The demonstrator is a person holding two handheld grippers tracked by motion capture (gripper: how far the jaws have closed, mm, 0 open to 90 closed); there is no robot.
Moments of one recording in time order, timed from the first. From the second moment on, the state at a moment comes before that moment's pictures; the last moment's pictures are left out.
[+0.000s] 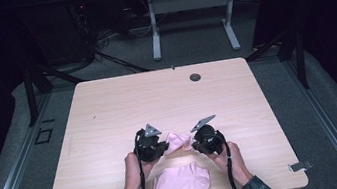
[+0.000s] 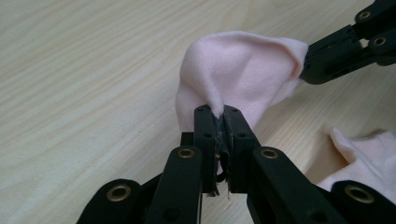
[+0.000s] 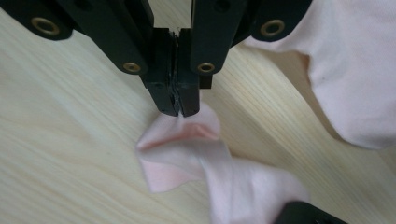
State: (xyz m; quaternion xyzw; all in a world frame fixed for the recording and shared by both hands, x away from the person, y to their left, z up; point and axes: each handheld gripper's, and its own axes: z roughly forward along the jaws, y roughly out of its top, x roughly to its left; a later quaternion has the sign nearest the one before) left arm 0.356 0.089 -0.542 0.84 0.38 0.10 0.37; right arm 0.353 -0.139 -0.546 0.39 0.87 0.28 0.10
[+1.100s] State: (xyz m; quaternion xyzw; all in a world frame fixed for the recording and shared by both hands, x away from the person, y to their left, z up) left arm 0.332 0.119 -0.559 0.86 0.34 0.12 0.35; right arm 0.309 -0.157 -0.522 0.32 0.90 0.25 0.18
